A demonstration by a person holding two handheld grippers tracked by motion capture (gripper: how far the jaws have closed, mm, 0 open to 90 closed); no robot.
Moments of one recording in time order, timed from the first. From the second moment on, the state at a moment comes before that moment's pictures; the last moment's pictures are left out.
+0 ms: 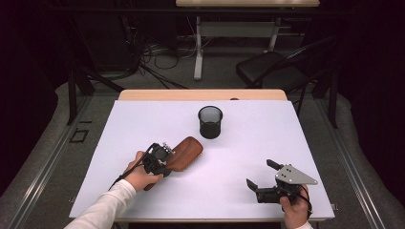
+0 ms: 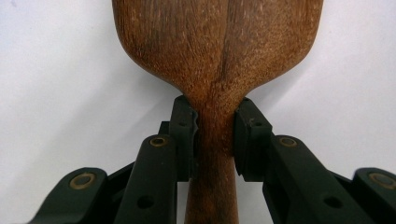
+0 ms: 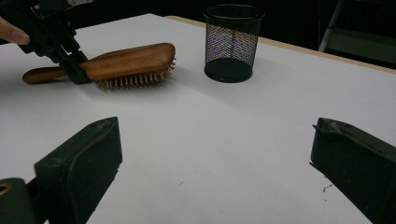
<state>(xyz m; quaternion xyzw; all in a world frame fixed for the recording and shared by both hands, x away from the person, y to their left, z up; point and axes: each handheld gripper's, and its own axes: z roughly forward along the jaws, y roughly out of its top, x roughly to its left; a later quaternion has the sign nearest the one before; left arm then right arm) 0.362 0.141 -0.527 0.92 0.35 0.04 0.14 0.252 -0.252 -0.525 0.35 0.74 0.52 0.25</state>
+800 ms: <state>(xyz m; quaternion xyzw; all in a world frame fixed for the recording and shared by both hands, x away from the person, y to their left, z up) 0.358 0.148 -0.529 0.91 0.36 0.04 0.18 0.252 -0.252 -0.525 0.35 0.74 0.52 0.25</state>
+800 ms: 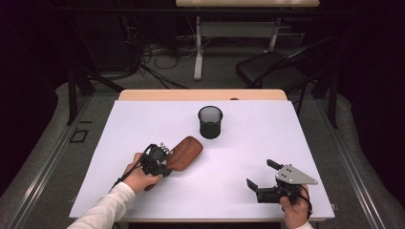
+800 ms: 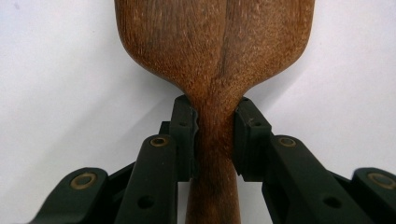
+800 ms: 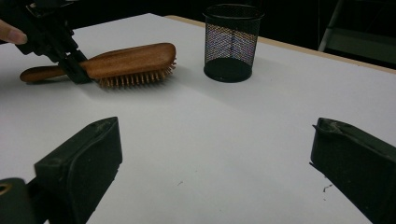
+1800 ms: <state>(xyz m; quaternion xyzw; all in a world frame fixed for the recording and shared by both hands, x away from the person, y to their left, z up) 0.356 0.165 -0.520 0.89 0.39 0.05 0.24 0.253 -0.251 -0.525 0.35 0.74 0.52 0.25</state>
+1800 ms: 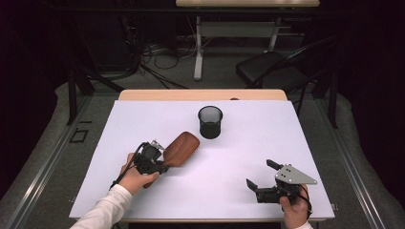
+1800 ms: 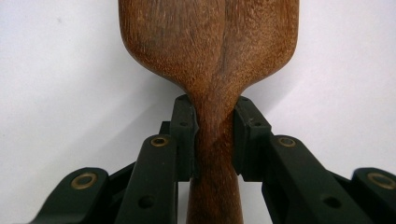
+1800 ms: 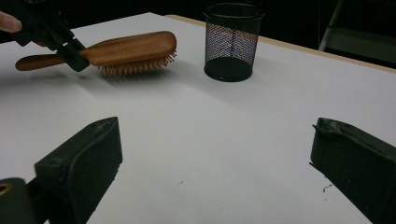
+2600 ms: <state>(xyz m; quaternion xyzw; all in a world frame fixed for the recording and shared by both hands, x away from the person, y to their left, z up) 0.351 0.175 -0.493 0.85 0.40 0.06 0.33 0.253 -0.250 -0.526 0.35 0.74 0.52 0.25</state>
